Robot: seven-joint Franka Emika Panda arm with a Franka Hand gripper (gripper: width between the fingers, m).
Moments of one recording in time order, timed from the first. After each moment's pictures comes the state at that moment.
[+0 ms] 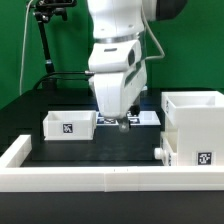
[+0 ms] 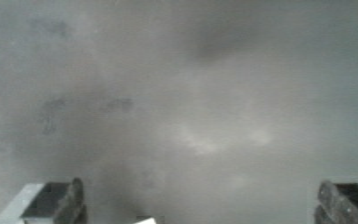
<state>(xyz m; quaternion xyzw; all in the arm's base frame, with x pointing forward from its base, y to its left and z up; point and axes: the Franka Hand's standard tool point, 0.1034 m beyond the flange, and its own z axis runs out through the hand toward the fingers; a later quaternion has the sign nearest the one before) 0.493 -0.006 0.060 -0.81 -0.58 0.00 0.07</state>
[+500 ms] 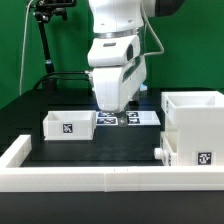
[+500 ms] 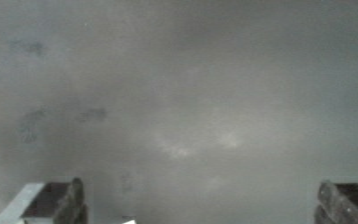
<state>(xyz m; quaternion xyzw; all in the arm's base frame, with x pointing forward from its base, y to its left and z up) 0.490 -0.007 0.059 -0.81 -0.58 0.00 0.07</state>
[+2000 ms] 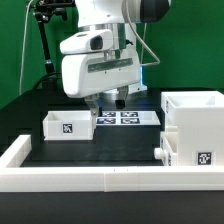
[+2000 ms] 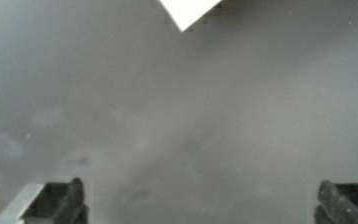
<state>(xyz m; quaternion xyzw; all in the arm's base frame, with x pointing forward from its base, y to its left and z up) 0.458 -0.046 0.063 -0.91 -0.42 -0.05 0.01</state>
